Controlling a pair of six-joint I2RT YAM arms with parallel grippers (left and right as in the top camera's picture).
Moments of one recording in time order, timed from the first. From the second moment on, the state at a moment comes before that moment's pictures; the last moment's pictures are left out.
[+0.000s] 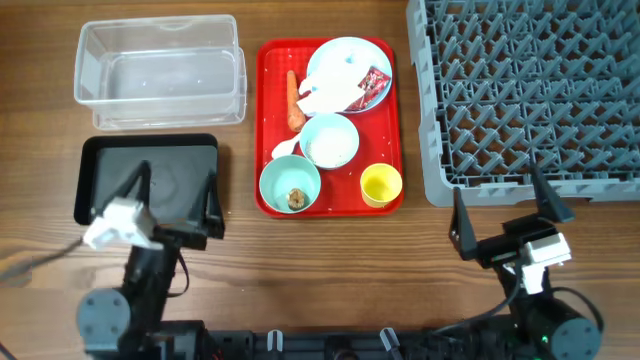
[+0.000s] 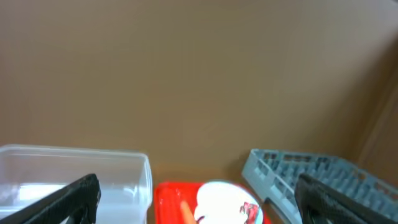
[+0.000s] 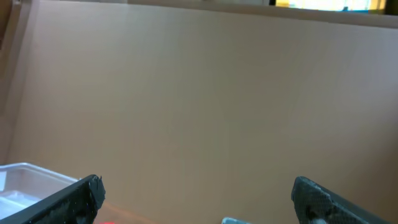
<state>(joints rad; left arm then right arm) -0.01 0.25 0.47 -0.08 0.21 -0.26 0.08 0.10 0.24 0.32 -0.25 -0.10</state>
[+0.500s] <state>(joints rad) -0.10 1.49 1.74 -1.22 0.23 -0.18 0.08 1.12 1.34 -0.68 -0.44 -0.11</state>
